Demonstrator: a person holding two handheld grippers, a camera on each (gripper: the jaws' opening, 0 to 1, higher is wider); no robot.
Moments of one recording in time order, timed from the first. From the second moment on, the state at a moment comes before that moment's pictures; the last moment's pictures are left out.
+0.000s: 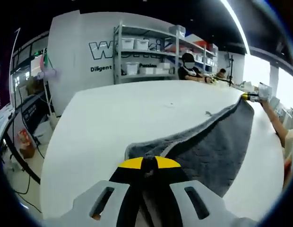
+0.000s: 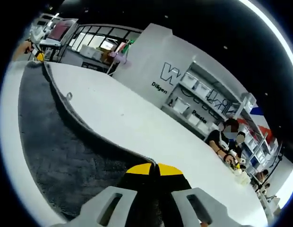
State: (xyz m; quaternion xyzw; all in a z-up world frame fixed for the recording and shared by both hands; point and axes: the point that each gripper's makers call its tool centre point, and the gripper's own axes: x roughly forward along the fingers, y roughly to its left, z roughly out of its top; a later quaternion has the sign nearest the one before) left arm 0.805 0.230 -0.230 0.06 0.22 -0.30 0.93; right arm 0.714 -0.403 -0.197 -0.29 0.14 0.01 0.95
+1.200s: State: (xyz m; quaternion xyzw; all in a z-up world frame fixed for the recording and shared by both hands) left arm 0.810 0.253 -0.231 0.05 0.20 -0.26 0.94; right arm 0.706 -0.411 -0.213 -0.30 0.17 -0.02 0.94
